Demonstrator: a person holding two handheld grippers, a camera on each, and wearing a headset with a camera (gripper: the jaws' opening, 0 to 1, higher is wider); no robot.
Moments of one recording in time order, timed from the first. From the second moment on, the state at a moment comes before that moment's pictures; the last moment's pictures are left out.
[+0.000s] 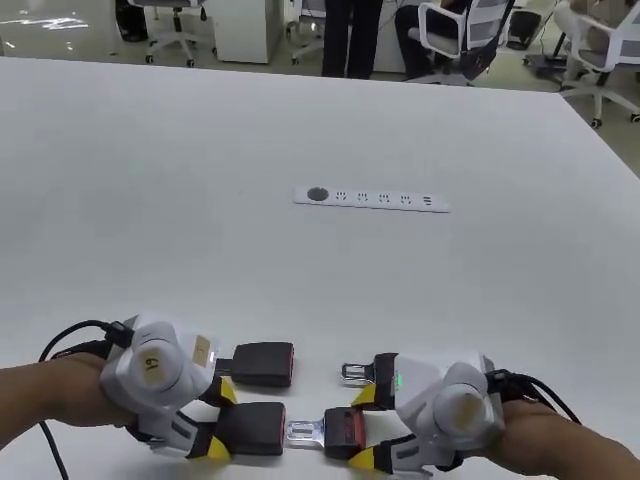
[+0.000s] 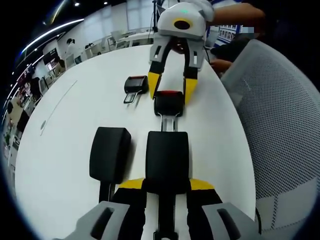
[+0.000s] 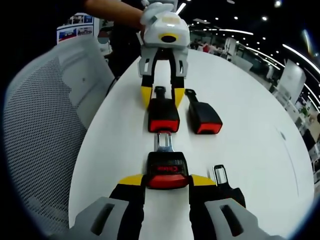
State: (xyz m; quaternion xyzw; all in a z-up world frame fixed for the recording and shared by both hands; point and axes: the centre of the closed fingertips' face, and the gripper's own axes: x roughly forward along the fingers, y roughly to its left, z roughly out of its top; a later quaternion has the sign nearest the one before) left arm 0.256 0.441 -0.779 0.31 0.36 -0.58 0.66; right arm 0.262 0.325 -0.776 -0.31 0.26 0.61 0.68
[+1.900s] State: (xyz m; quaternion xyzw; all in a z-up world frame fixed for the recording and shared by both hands) left arm 0.257 0.440 -0.780 0.32 0.37 -0.59 0.65; right arm 0.261 0.348 -0.775 -0.29 0.29 0.60 0.68
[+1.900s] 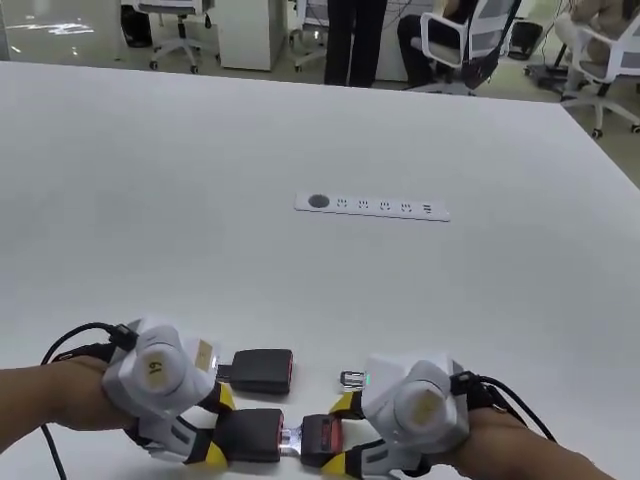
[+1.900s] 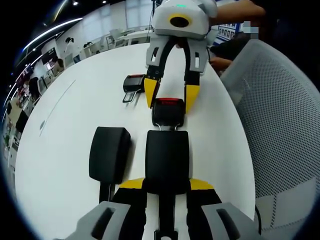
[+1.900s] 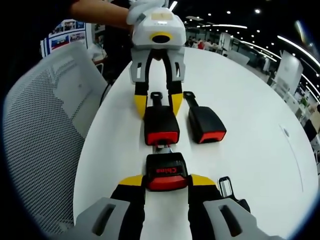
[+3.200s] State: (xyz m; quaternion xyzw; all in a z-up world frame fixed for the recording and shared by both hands) left arm 0.253 0.439 -0.779 0.32 0.37 -0.58 0.65; right arm 0.267 0.365 -0.777 -0.29 0.31 0.59 0.69
